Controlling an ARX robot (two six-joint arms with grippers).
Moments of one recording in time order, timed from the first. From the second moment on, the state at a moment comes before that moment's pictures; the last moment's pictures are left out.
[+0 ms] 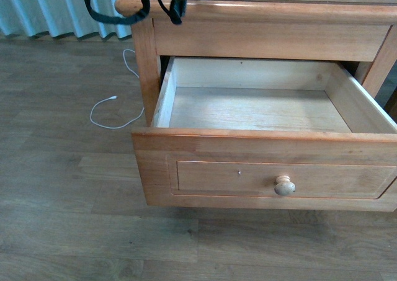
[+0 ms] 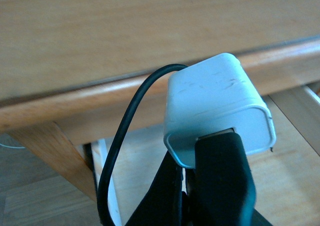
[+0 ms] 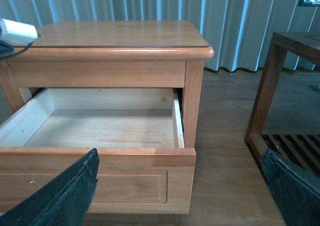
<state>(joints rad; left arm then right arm) -0.49 1.84 1.21 0.32 -0.16 -0.05 0.00 0.00 0.01 0.00 0.00 -0.01</state>
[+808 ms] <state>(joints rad) -0.59 2.33 1.56 0.17 -0.15 -0.09 0.00 0.00 0.01 0.00 0.00 -0.01</state>
